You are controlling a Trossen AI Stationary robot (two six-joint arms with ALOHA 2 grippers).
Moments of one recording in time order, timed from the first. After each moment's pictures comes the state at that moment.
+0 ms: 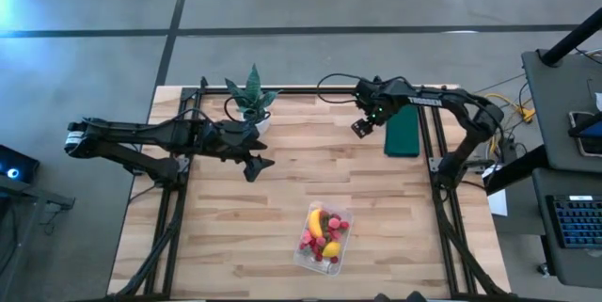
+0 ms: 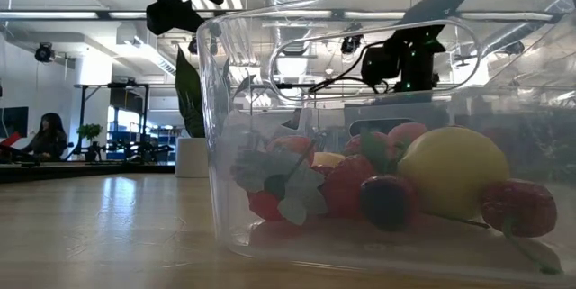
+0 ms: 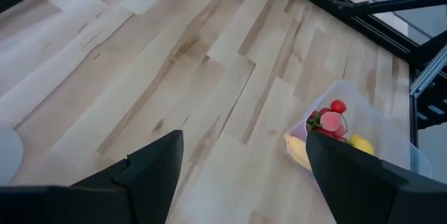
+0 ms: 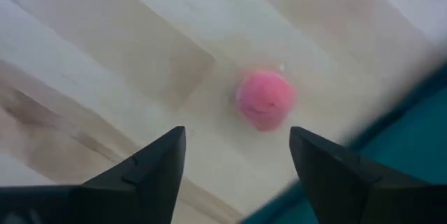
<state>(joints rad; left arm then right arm) -0.01 1.09 1.01 -0.56 -0.13 -0.53 -0.67 1.68 1.06 -0.81 0.03 0.23</state>
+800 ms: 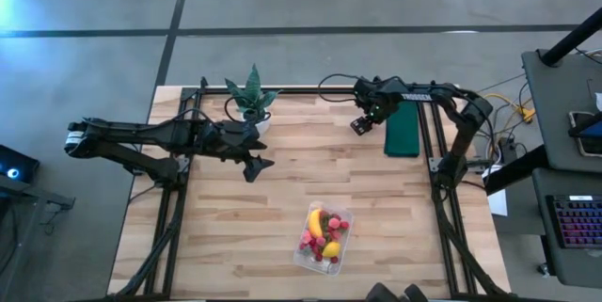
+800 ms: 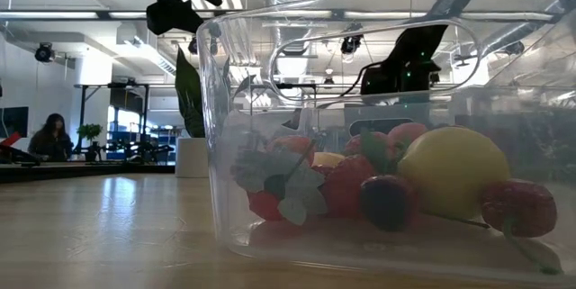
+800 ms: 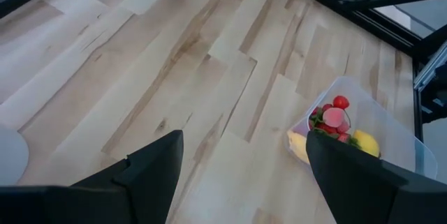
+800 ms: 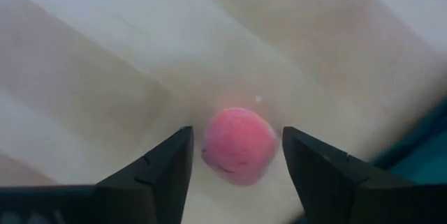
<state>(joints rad) -0.01 1.09 1.01 -0.57 -0.13 -0.51 -0.73 1.80 1.06 -0.73 0.03 0.21</state>
